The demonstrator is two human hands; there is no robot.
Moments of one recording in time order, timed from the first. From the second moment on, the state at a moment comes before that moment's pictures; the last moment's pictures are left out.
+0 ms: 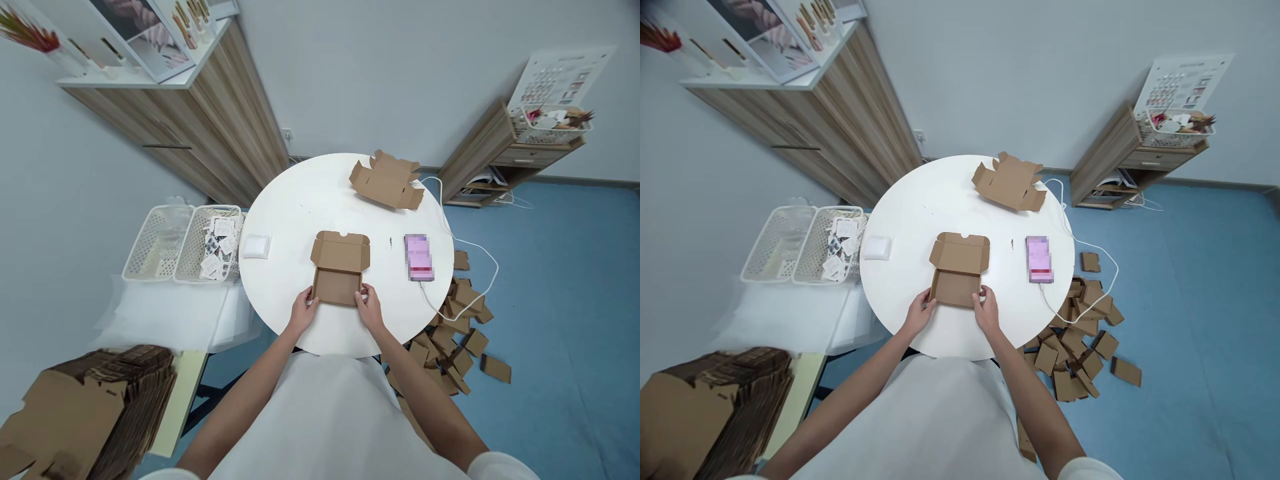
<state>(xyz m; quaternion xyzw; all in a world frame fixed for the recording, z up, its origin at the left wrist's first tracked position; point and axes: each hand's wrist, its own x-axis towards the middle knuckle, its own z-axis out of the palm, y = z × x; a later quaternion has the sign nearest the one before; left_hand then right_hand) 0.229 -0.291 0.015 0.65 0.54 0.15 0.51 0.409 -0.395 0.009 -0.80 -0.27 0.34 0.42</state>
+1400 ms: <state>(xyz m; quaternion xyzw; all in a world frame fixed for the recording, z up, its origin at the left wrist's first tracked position) 0.118 -0.127 0.001 0.51 0.58 0.26 0.57 0.238 -0.188 0.017 -0.79 -0.24 0.39 0.41</state>
